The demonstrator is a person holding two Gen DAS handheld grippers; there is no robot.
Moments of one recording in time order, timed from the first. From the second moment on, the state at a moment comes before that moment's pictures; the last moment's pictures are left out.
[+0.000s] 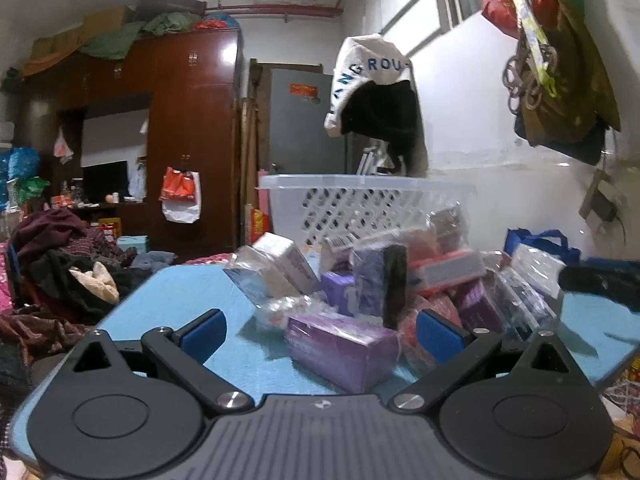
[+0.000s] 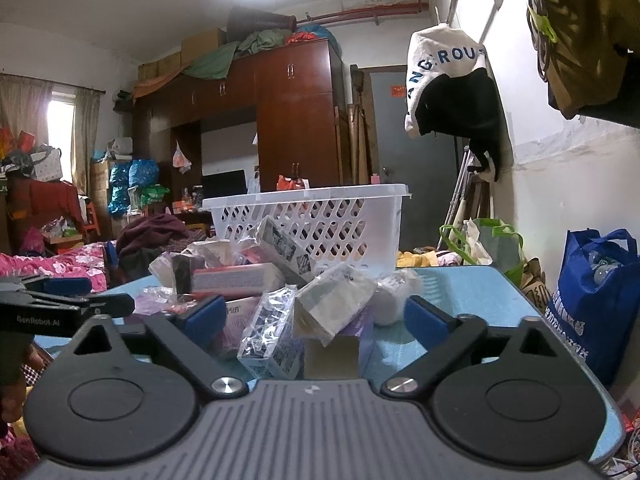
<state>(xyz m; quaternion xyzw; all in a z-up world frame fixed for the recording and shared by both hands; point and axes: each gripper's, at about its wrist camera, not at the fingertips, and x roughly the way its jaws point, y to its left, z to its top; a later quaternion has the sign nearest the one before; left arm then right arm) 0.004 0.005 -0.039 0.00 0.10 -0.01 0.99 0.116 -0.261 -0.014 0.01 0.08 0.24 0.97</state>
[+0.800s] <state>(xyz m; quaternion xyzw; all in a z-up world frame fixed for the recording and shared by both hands) 0.029 -0.001 -0.051 0.04 0.16 -0.01 0.99 0.140 -0.254 -0.016 0.02 0.11 0.24 0.96</state>
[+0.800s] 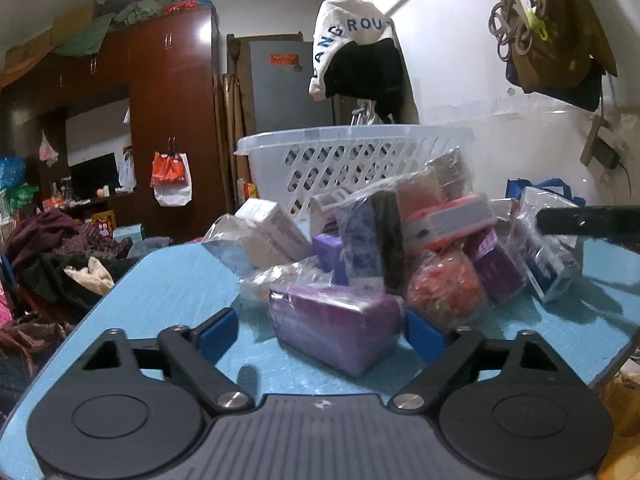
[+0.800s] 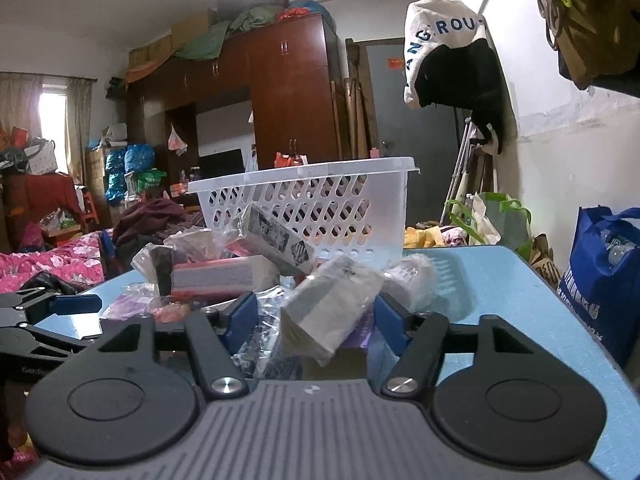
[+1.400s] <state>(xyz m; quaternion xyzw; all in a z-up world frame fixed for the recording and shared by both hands) 0.016 0.014 -0.045 0.02 0.10 -0.02 0.99 0.138 -0.264 -0.011 0.02 0.10 0.25 0.96</state>
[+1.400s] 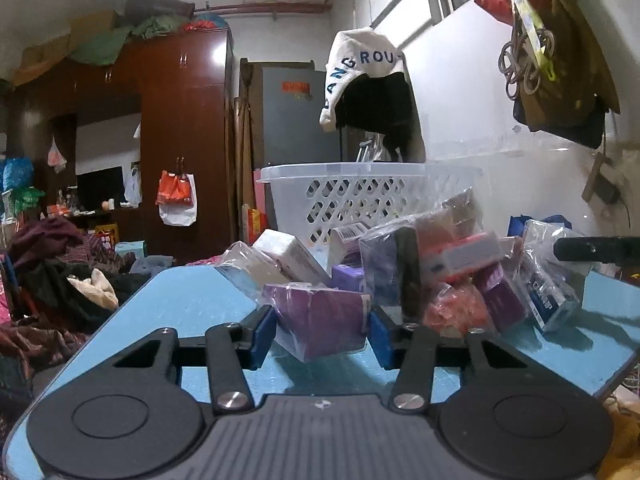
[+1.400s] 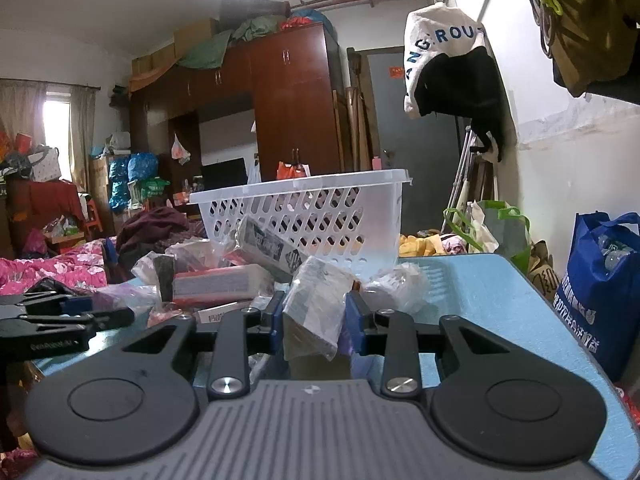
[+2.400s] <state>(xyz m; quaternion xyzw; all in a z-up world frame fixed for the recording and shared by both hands) 0.101 0.033 0.088 -0.06 0.06 -0.11 0.99 0.195 -0.225 0.091 -0.01 0.04 0.28 0.96</state>
